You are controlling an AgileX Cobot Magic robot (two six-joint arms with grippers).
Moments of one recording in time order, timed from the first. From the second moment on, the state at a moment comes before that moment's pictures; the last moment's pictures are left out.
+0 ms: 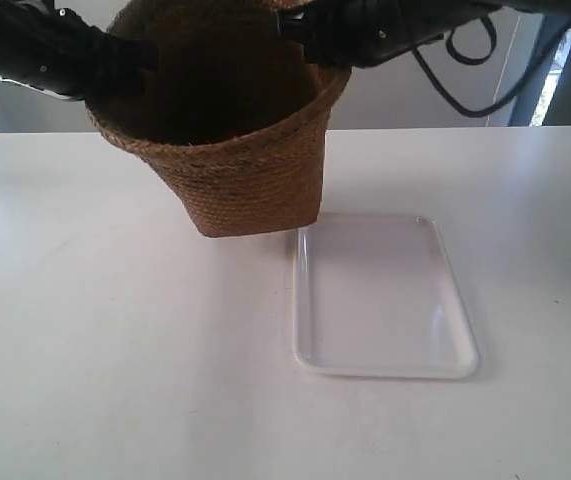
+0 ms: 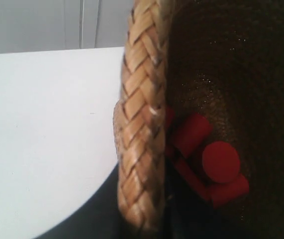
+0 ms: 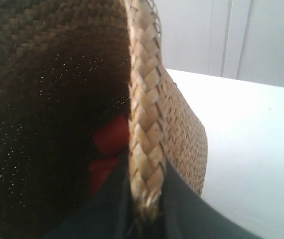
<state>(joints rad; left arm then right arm) -0.16 1.63 -1.34 -0.54 0.42 0.34 0.29 1.74 -1.53 0.28 0.43 -0.11</state>
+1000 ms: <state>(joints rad) -0.63 1.23 -0.59 -0.51 -0.40 0.35 0.38 1.01 -0.49 0.29 -0.26 -0.10</state>
